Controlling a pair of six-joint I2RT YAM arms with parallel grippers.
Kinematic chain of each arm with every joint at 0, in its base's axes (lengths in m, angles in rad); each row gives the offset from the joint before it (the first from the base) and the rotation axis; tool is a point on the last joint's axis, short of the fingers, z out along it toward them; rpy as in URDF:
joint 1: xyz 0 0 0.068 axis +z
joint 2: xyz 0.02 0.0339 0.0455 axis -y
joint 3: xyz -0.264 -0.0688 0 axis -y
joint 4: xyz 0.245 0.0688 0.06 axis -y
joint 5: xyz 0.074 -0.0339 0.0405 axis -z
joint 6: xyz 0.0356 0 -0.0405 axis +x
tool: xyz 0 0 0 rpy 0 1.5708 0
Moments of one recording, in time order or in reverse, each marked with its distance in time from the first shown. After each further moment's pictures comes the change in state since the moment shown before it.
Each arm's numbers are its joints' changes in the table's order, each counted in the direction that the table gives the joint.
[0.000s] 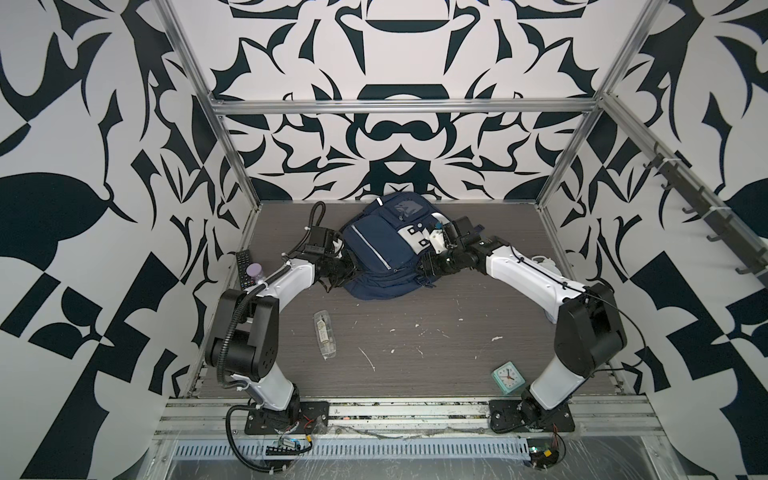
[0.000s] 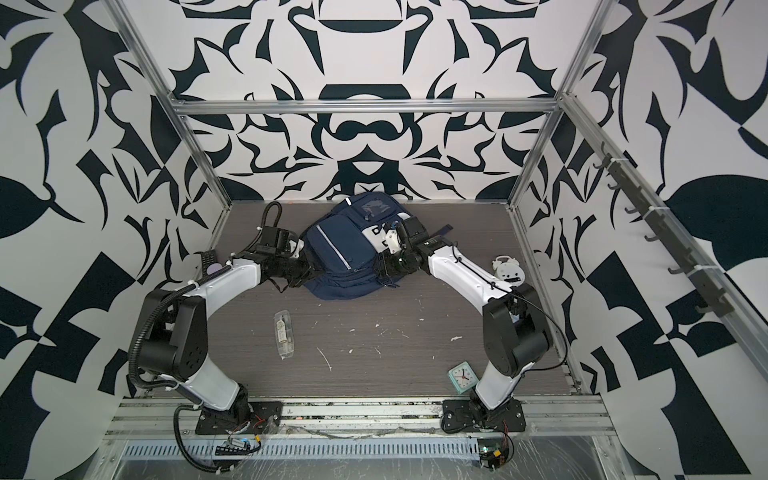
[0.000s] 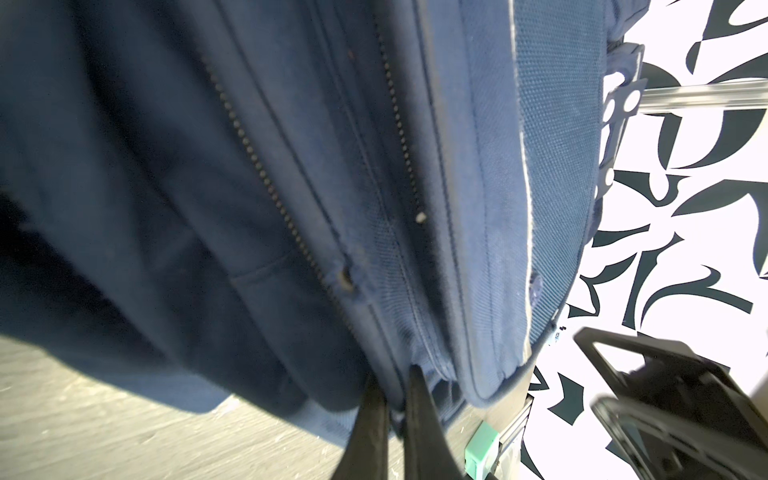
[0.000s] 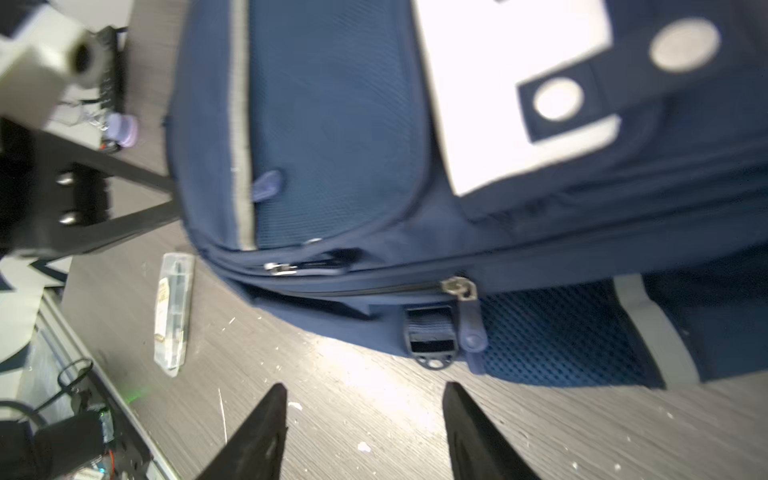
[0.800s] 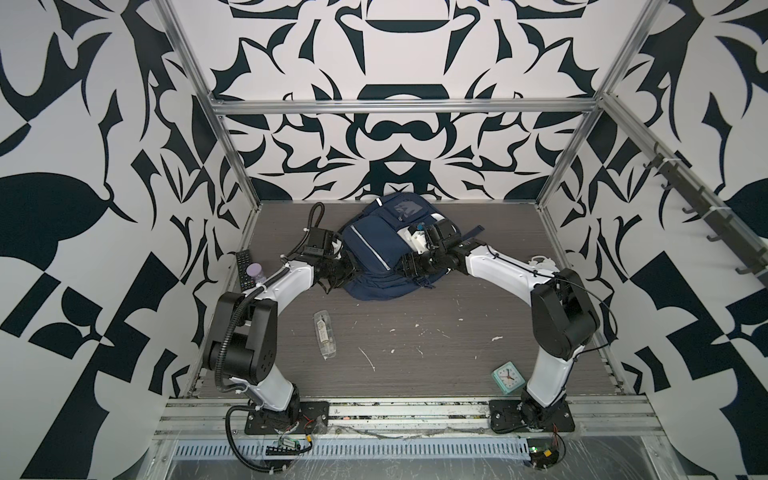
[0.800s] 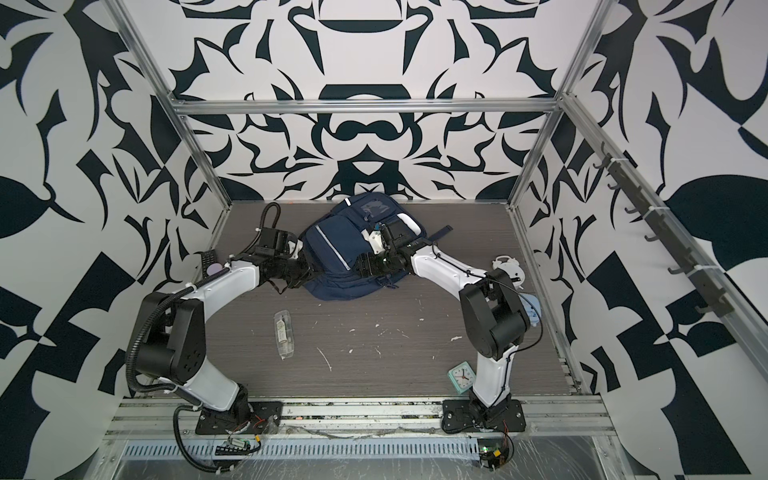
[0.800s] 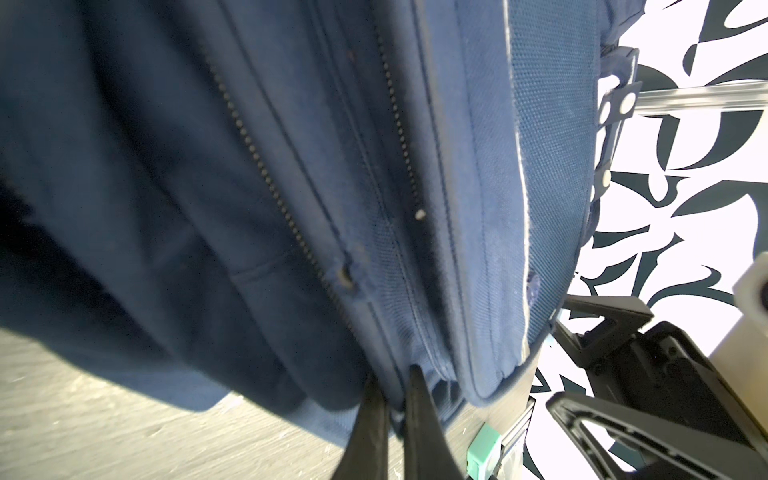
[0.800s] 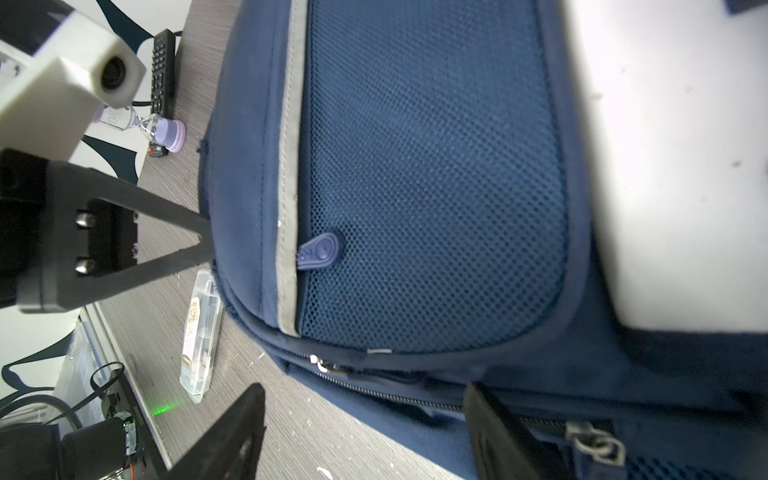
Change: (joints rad) left arm 0.000 0.021 -0.020 0.010 -0.007 -0.001; right arm 0.053 -0.158 0.050 0.155 -0.062 0.030
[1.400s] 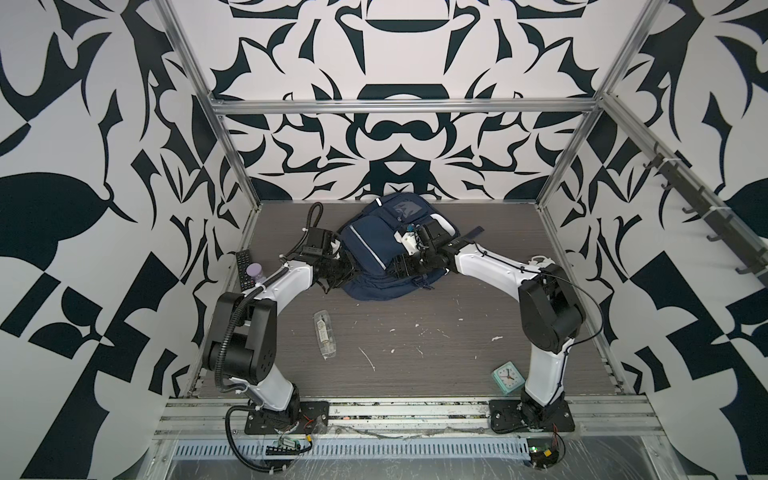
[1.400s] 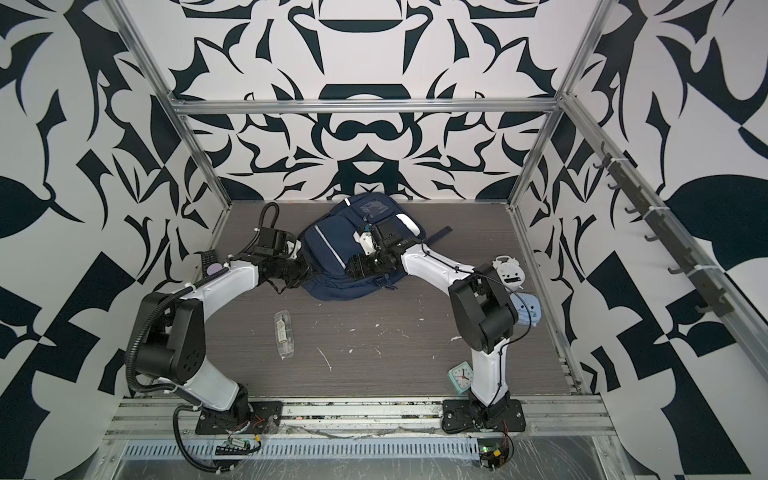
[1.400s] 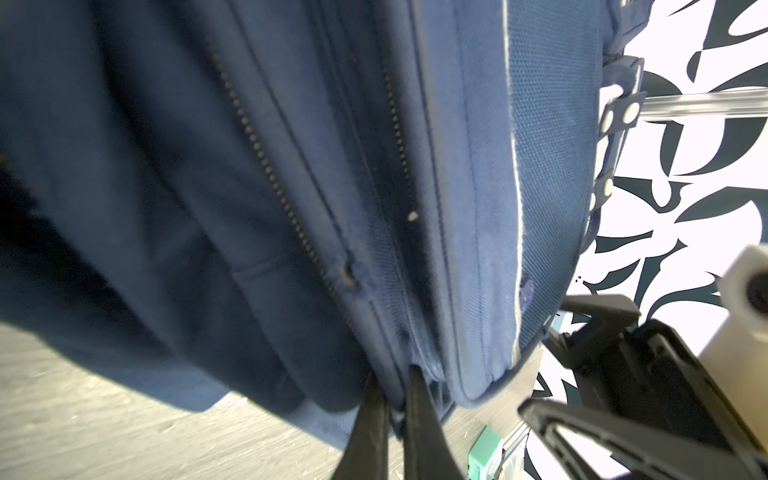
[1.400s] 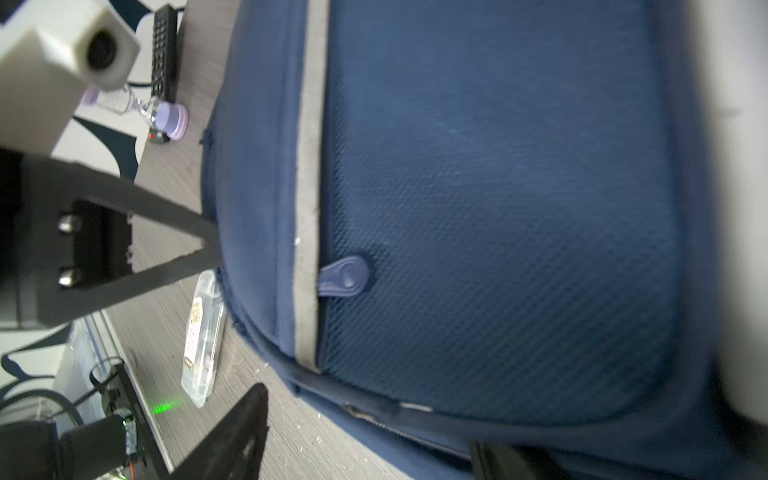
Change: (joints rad) left arm 0.003 0.001 0.000 -0.007 -0.007 0.000; right arm 0.056 -0.070 0.074 -0.030 -0.007 -0.010
